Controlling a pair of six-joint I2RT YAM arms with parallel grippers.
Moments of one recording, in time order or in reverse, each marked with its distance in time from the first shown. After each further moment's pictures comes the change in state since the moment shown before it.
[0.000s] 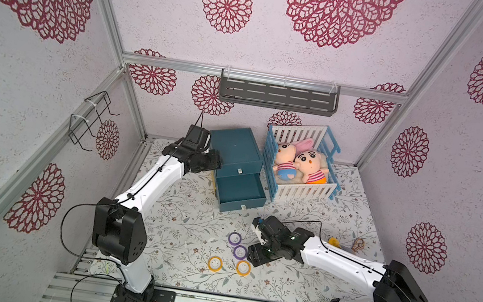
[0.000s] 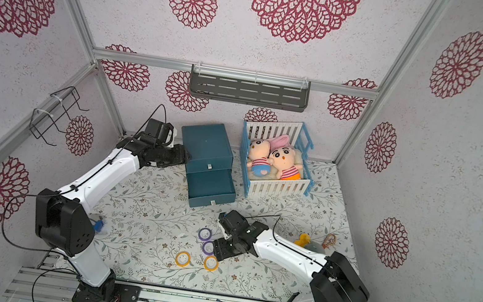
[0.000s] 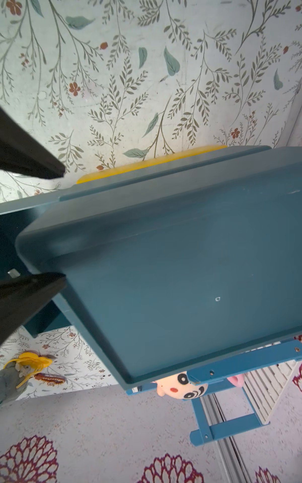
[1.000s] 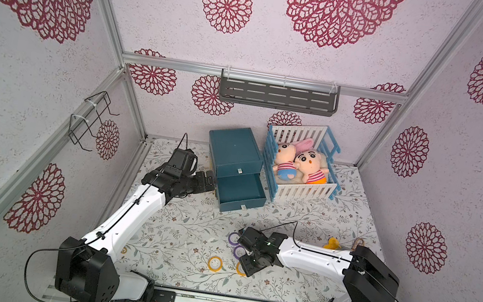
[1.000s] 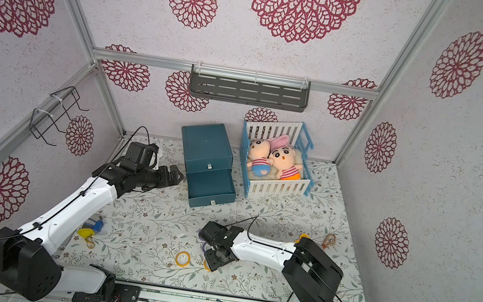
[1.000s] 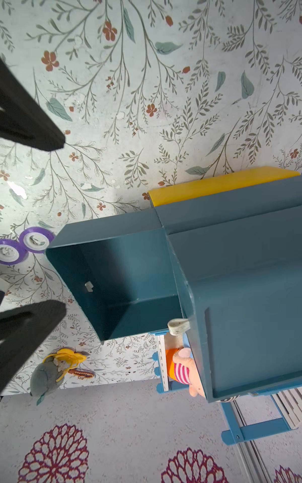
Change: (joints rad) left arm -0.001 -0.336 -0.380 0.030 0.009 -0.050; right arm 0.155 0.194 0.075 -0.032 0.126 0.022
